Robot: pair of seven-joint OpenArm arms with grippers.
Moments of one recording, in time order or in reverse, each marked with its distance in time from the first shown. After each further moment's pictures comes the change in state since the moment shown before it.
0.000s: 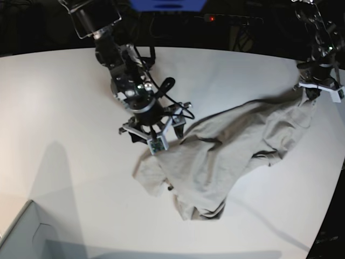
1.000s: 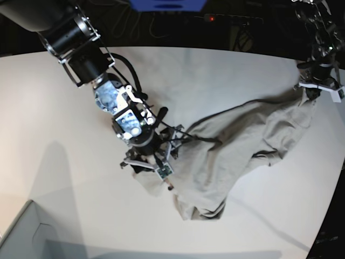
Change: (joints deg) left arm 0.0 0.0 0.0 -0.1 0.0 0.0 -0.2; right arm 18.6 4.3 -11.5 -19.6 0.0 0.0 0.9
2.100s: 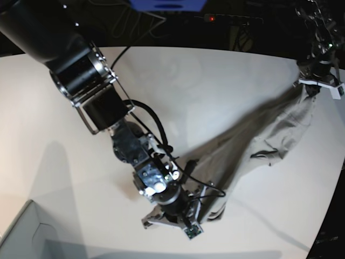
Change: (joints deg) left arm 1.2 0.0 0.0 0.1 -0.2 0.0 0.0; right arm 15.0 -7.1 -0.2 -0.5 -0.1 0.1 -0.3
